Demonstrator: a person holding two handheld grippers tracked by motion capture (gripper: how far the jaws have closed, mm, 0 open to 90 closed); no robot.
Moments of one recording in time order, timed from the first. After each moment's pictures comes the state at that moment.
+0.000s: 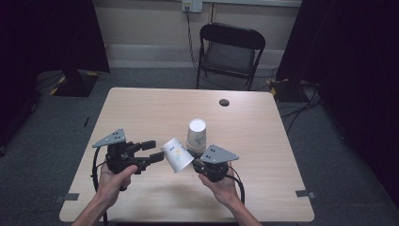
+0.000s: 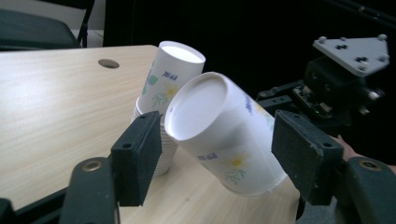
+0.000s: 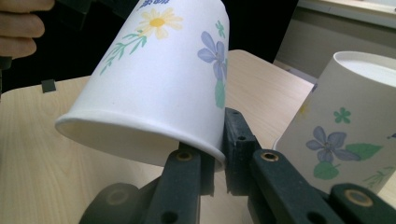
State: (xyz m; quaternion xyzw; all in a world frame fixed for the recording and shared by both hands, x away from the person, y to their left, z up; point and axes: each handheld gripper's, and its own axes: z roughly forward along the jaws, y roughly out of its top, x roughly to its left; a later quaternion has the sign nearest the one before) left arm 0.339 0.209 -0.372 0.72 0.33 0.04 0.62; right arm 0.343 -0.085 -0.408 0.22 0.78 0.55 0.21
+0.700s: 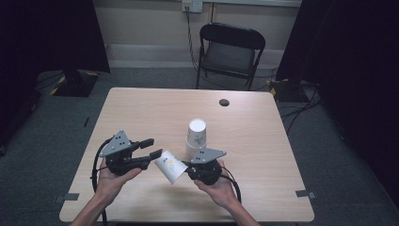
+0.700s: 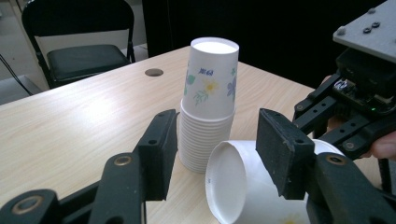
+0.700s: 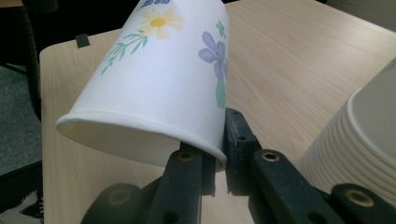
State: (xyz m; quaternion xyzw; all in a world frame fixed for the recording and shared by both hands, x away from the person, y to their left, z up) left arm 0.334 0.204 -0.374 0.76 0.30 0.17 0.56; right arm 0.343 -0.068 -0.420 0.21 0.84 0.48 0.12
